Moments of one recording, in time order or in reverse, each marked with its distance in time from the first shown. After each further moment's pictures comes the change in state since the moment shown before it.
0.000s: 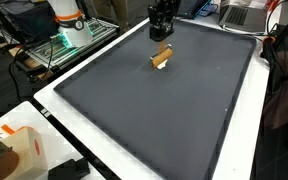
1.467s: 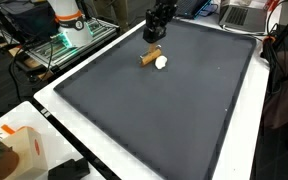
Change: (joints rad) arm 0.017 0.098 0.000 0.114 -0.019 -0.242 0.027
